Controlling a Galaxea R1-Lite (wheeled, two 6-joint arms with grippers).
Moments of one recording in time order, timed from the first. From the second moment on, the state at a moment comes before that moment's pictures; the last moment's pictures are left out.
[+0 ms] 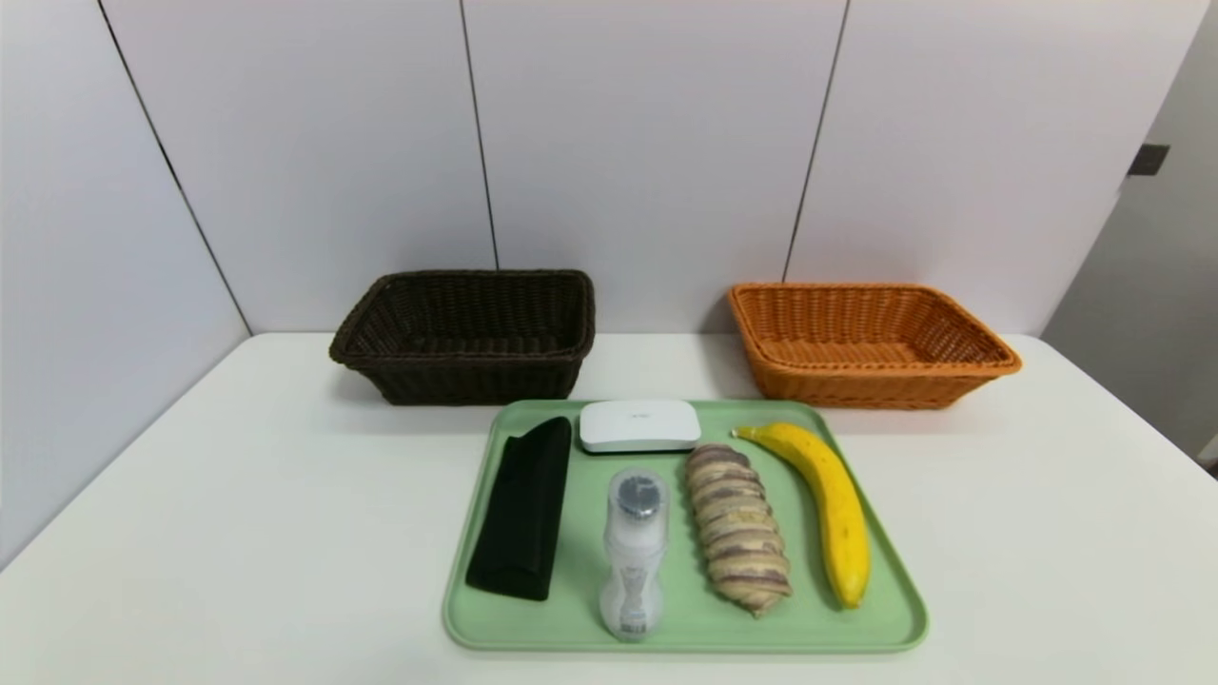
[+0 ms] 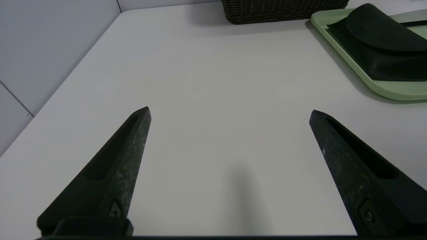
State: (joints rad) left arm 0.00 0.00 0.00 0.00 -0.02 0.06; right arm 0.00 0.00 0.00 -0.01 0.02 -0.06
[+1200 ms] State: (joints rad) left arm 0.00 0.38 -0.47 0.02 -0.11 0.06; right arm -0.01 0.48 -0.61 0.05 0.25 -0.14
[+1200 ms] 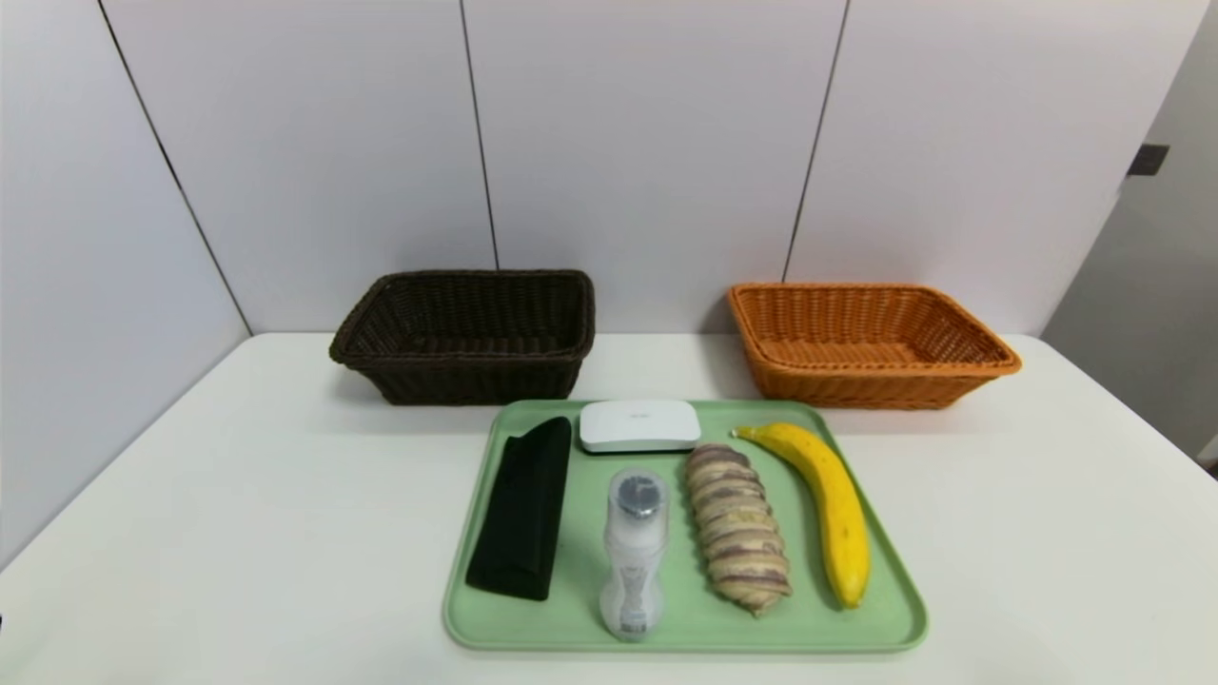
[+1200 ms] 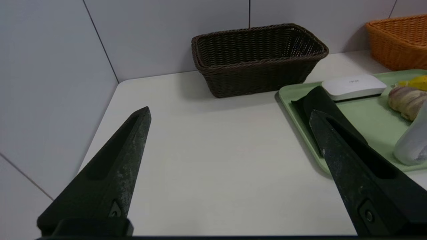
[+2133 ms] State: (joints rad) left arm -0.01 1.04 -0.70 -0.31 -0.11 -0.02; right arm 0.05 1.09 -0.77 -0.20 0.25 -0.19
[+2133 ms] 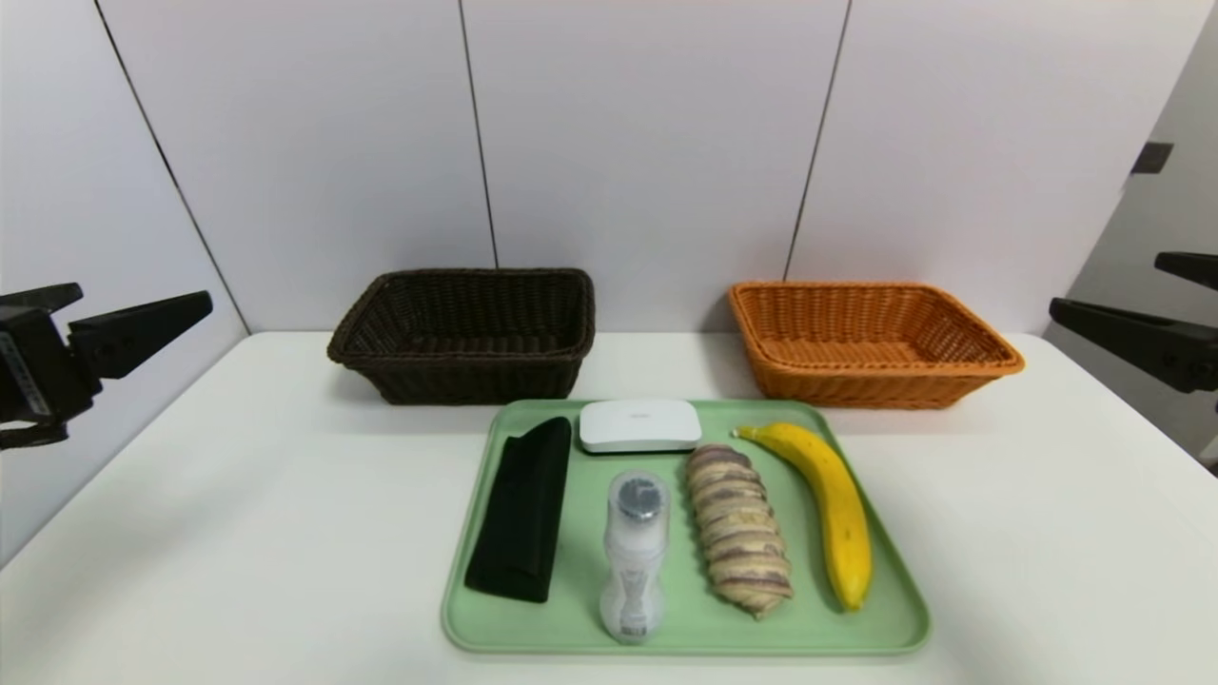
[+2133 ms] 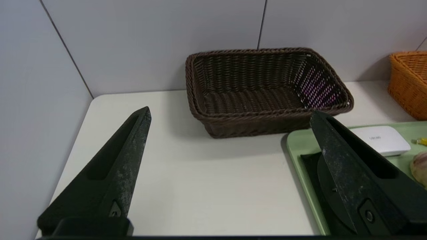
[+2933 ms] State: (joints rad) left arm -0.06 1.14 -0.67 -0.41 -0.10 -0.03; right arm 0.20 1.32 -0.88 -0.17 0.11 -0.14
